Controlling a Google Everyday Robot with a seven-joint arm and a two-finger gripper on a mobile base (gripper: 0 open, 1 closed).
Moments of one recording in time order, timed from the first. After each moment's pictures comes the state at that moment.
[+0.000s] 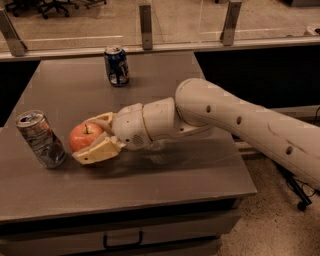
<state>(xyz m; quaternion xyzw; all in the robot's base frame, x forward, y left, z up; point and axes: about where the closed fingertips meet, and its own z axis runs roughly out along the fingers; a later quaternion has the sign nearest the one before) 0.461 0.162 0.862 -0.59 0.55 0.43 0.42</state>
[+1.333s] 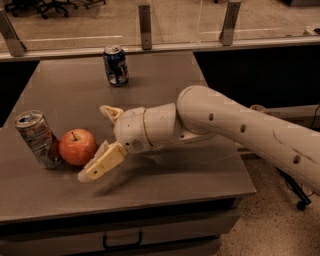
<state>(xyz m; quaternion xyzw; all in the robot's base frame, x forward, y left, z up) 0.468 0.159 0.855 -0.57 0.57 0.40 0.44</state>
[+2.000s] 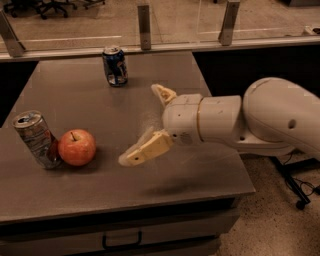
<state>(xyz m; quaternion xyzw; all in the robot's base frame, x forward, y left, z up) 0.476 0.046 0.908 -0.52 0.63 0.27 0.51</state>
